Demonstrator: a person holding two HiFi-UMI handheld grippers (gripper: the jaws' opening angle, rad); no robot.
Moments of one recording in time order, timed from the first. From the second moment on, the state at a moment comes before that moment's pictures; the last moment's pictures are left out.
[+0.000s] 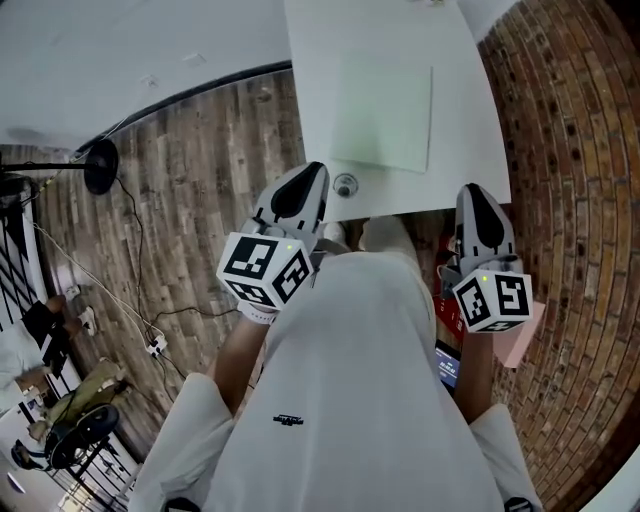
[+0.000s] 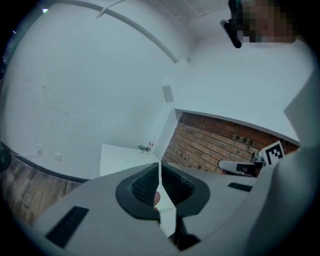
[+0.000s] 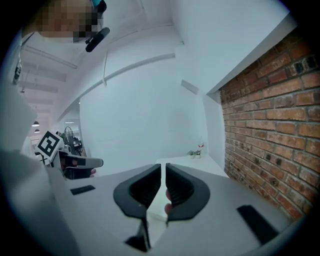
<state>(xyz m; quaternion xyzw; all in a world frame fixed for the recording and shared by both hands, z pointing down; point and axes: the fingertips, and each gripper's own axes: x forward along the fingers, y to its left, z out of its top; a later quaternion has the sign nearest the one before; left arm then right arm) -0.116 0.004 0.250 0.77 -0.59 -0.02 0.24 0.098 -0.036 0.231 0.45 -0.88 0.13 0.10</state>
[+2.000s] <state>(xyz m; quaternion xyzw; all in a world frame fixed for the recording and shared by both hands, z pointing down) -0.112 -0.121 0.396 0.75 -0.56 0.09 0.35 0.070 -0.171 0.397 0.40 -0.87 0.25 0.17</state>
